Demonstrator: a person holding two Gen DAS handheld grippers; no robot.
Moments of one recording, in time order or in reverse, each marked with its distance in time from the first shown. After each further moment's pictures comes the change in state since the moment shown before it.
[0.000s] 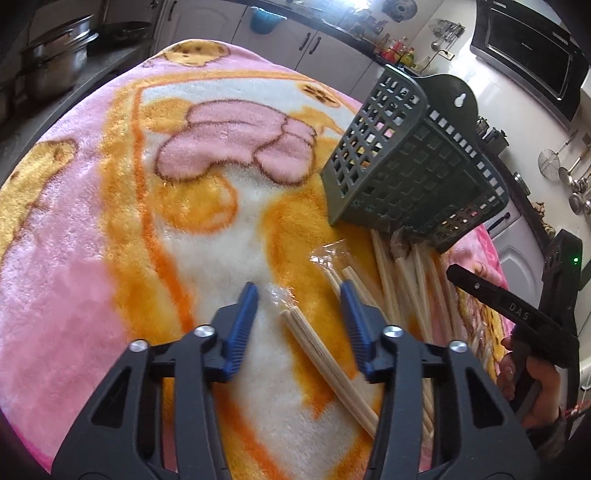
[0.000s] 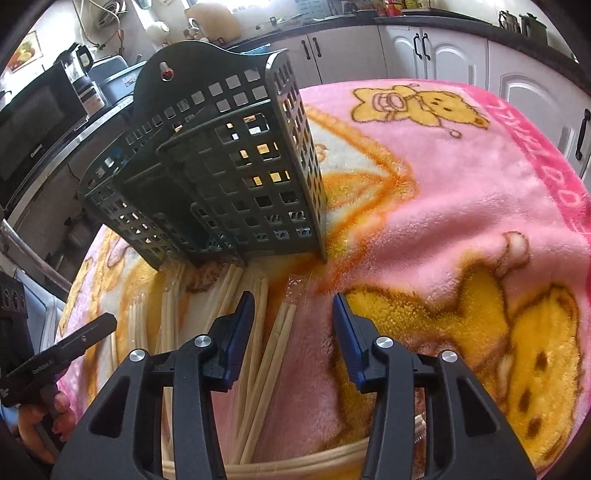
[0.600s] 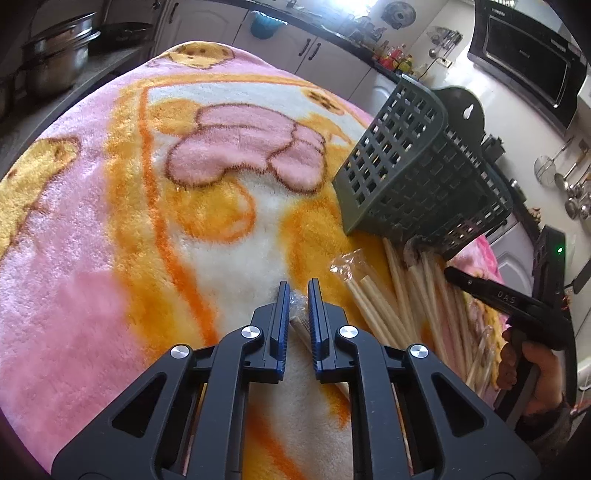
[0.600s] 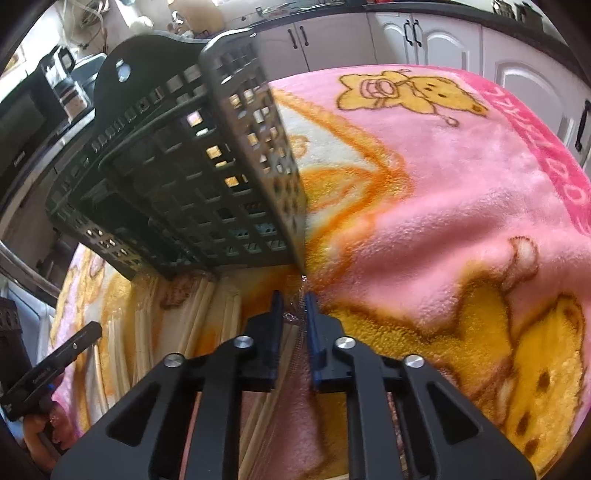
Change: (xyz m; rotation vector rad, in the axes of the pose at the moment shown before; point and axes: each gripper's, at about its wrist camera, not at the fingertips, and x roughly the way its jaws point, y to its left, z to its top) left arm -0.001 0.017 0.003 -0.013 -0.035 -0.042; right arm 0.020 -0.014 0.013 0.044 0.040 -0.024
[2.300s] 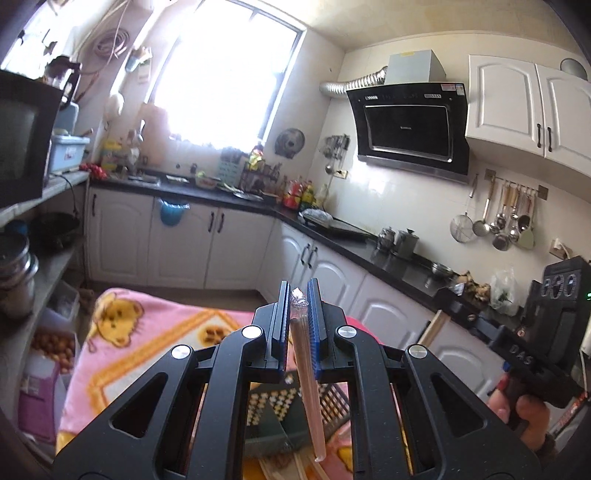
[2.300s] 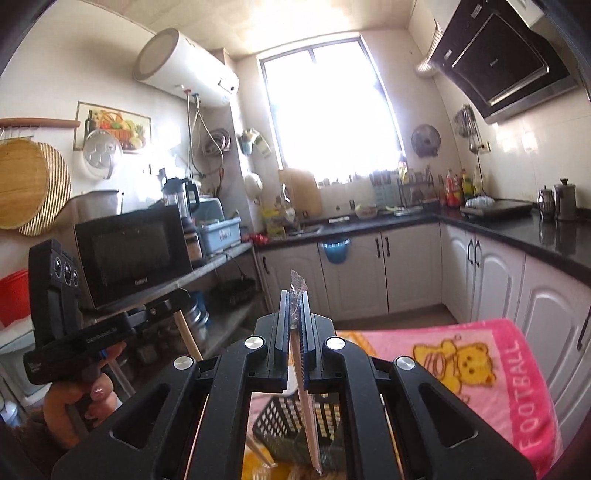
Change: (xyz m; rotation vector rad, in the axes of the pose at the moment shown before) left arm -0.166 -0.165 0.150 0.336 -0.551 -0.180; right arm -0.248 0.093 0.091 -0.262 -0.736 0.247
